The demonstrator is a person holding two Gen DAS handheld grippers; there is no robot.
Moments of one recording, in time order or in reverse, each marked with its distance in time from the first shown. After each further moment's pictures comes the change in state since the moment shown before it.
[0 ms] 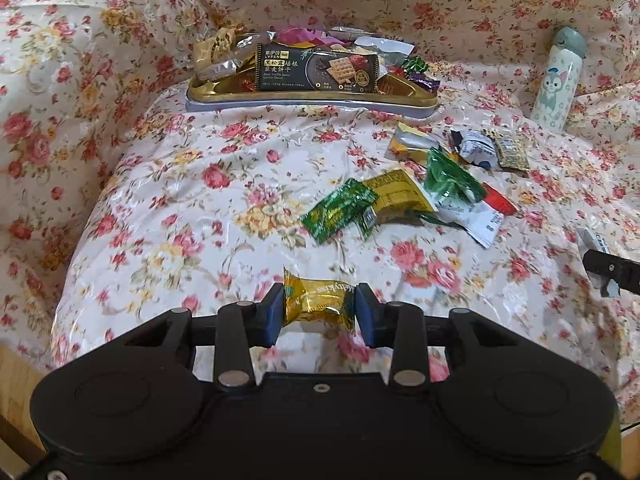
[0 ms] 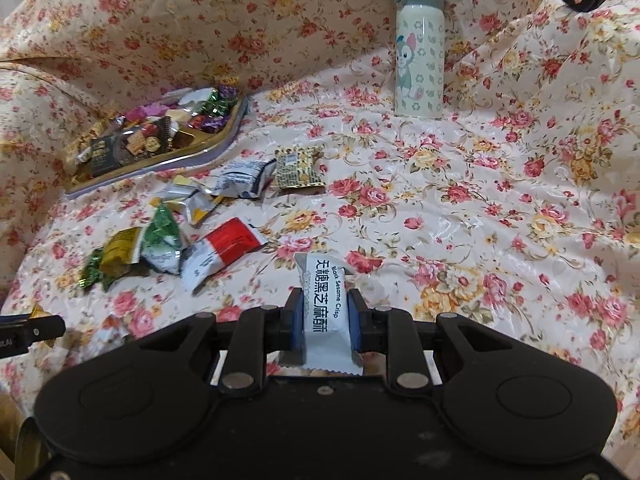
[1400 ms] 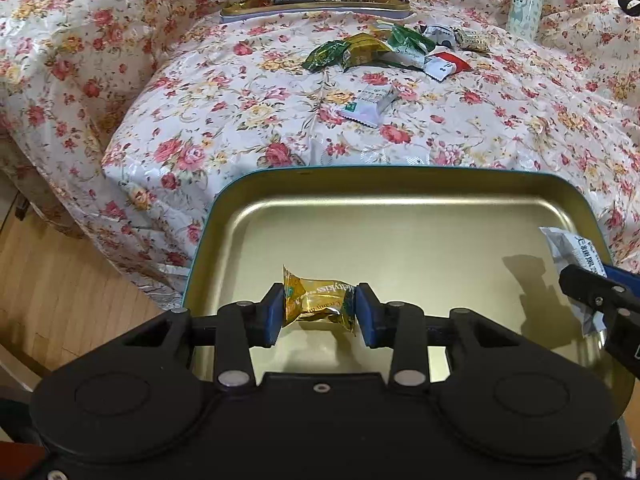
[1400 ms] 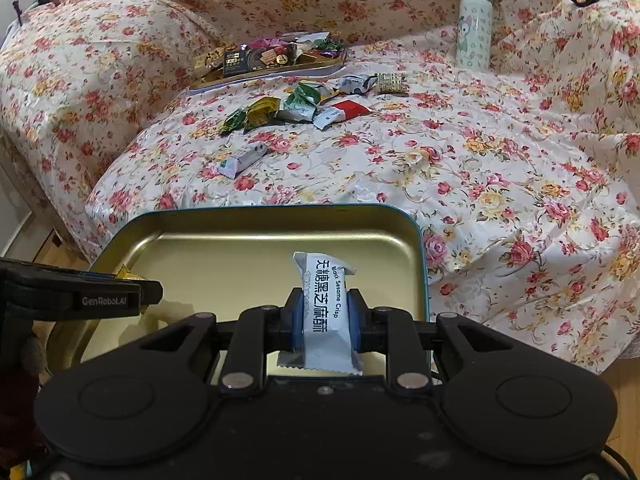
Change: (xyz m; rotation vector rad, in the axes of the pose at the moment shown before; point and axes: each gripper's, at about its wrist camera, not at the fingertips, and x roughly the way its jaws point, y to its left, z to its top) left arm -0.074 -0.035 -0.136 0.012 0.091 0.102; right arm -0.133 0.035 -0.151 -0.162 0.061 0.134
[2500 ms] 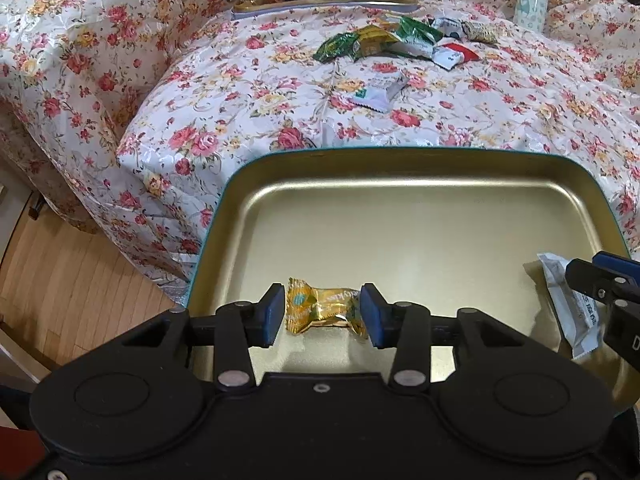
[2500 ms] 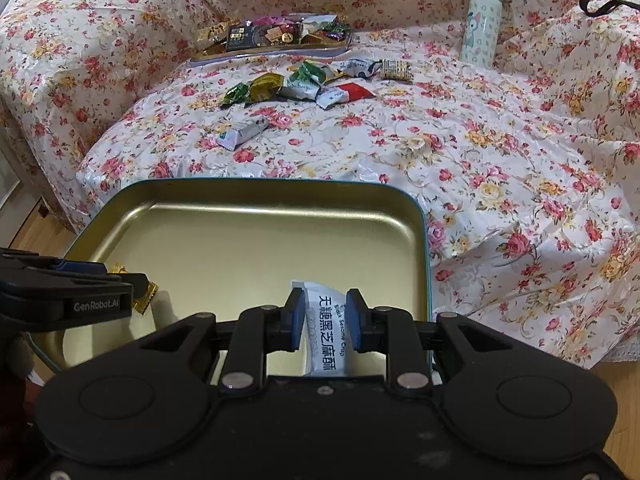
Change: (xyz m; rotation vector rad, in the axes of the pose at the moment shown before) left arm -0.002 -0.001 -0.013 0.003 -0.009 0.043; right arm 0.003 0.007 -0.004 -0.057 0.039 -0.045
